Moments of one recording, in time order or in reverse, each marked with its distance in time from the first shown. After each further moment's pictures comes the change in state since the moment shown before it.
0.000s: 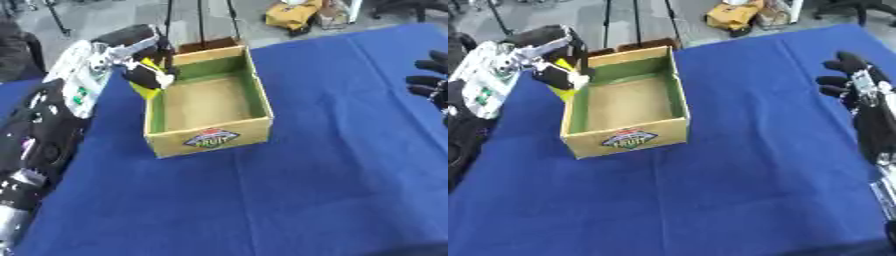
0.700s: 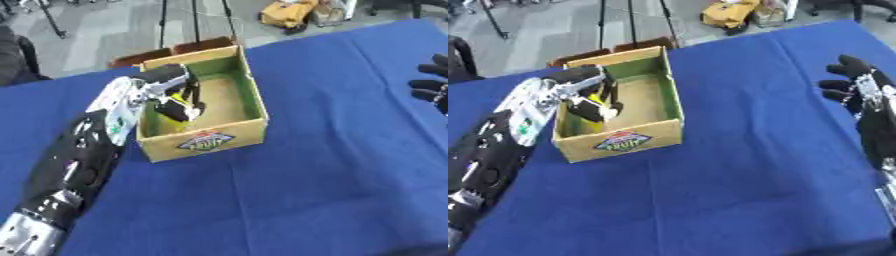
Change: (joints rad) left arm 0.052 -0.083 -0.006 0.112 -0.062 -0.001 0.027; right arm -0.009 0.001 0.004 0.000 0.000 0.003 0.004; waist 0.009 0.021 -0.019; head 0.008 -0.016
